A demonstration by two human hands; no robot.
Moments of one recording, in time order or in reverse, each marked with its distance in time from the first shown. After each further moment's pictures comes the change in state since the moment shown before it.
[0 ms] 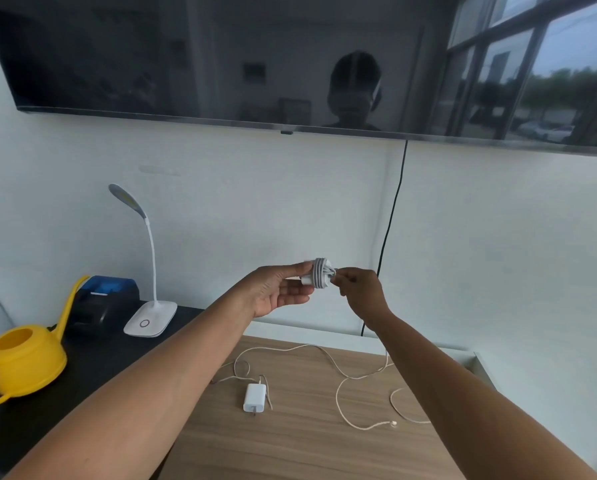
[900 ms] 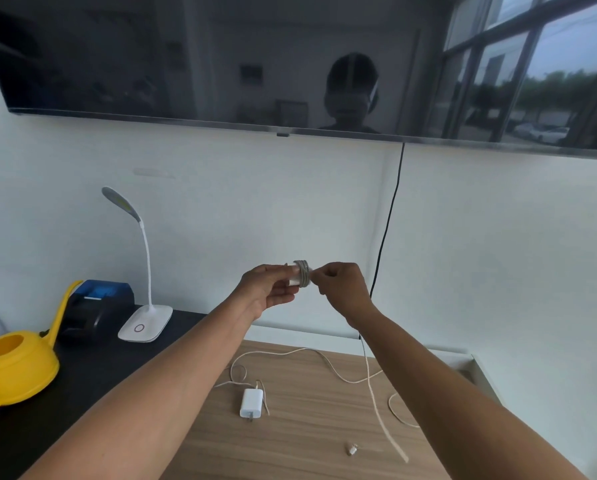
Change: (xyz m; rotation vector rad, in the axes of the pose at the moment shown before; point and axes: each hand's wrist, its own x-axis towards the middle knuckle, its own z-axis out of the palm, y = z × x) left_hand 0.020 -0.008 -0.010 0.003 0.231 0.106; right_hand -0.006 -0.032 0.015 0.034 -0.034 -0.013
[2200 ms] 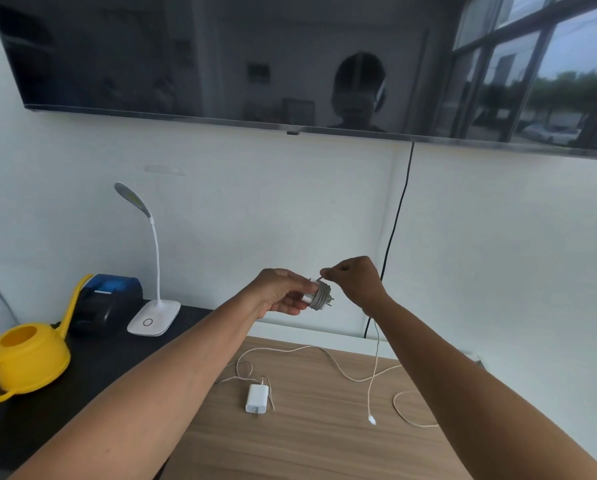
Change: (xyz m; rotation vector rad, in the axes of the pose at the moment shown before) left_hand -0.007 0.000 -0.002 0.349 -0.149 -0.038; right_hand 0.016 0.004 -0.012 -0.171 0.000 0.043
